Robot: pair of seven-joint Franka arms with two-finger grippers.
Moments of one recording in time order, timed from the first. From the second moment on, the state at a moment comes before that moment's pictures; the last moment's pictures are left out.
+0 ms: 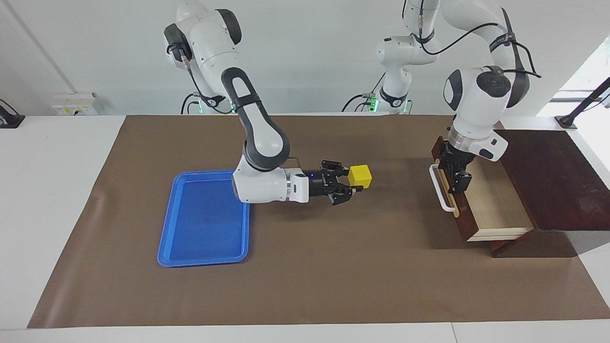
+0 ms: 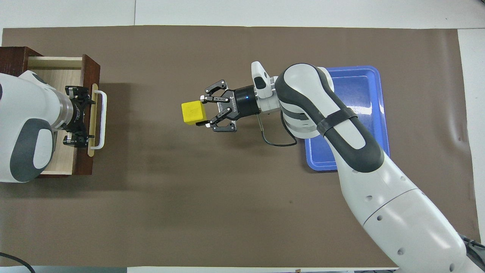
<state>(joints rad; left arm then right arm) -0.03 0.03 -0.07 -2.04 0.09 2.16 -1.63 0.31 0.66 0.10 -1.49 1.44 1.90 -2.11</state>
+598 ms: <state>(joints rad) 0.17 0.04 -0.07 -2.02 0.09 2.20 -1.39 -0.01 0.67 0.09 -1.49 1.14 1.74 -2.10</state>
